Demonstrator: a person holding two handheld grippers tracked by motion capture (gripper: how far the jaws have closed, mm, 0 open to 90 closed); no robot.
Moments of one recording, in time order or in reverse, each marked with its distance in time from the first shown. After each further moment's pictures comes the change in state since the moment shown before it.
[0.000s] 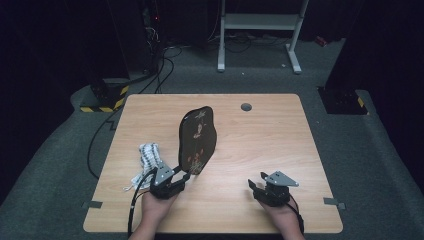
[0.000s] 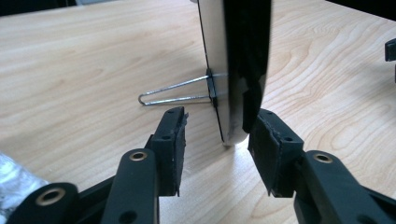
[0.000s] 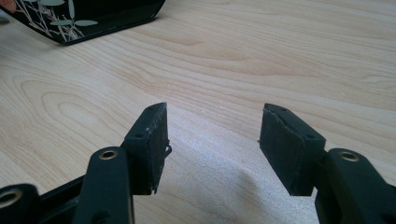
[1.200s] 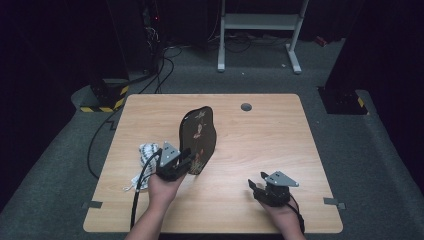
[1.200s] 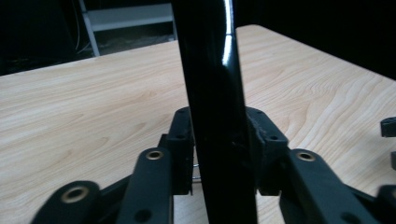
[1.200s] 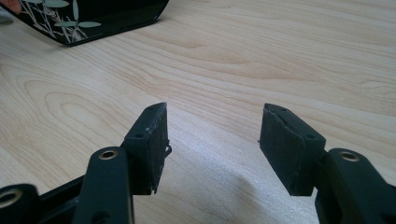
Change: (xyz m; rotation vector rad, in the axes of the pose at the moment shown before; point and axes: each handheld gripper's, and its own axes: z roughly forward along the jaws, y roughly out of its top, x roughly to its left) left arm -0.001 0.065 0.015 -0.067 0.022 -0.013; right arm 0.000 0.001 -0.002 -0.008 0.003 -0.020
